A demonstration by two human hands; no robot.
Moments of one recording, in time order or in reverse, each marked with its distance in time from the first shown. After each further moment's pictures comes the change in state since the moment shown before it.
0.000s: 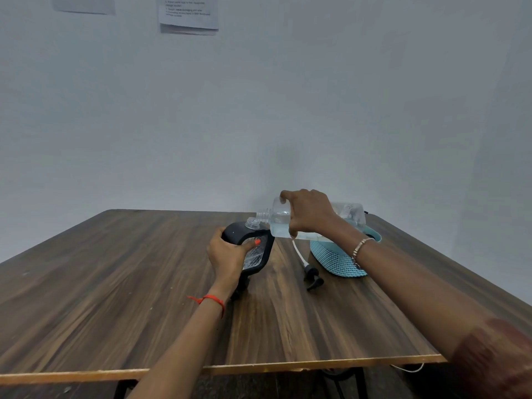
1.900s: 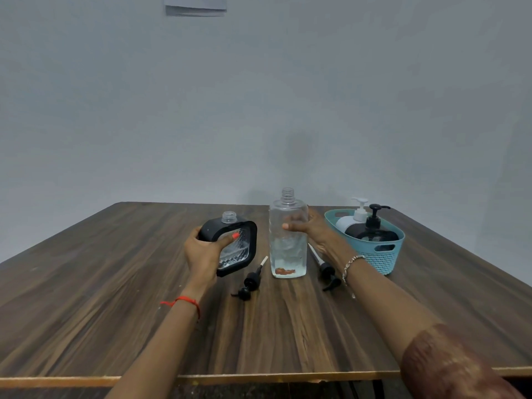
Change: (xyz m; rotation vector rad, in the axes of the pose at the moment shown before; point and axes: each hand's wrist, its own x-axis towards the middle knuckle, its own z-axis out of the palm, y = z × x) left_hand 0.039 -0.022 -0.041 -0.243 0.010 -0.154; right_hand 0.037 0.024 0.120 1.706 -0.057 0.269
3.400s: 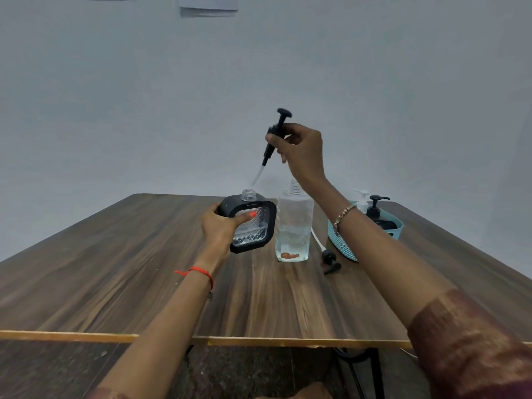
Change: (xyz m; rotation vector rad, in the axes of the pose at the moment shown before) left_hand -0.027 0.041 0.006 0.039 -0.079 0.010; right_hand -0.039 -0.133 0.093 -0.316 0.301 -0.696
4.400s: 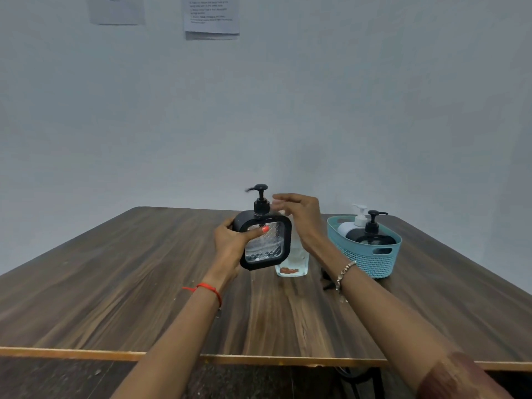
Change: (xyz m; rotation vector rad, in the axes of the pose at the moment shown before) left_hand -0.010 0.002 0.016 -0.099 -0.128 -0.040; right_hand -0.059 0.041 -0.013 0.143 -0.096 0.384
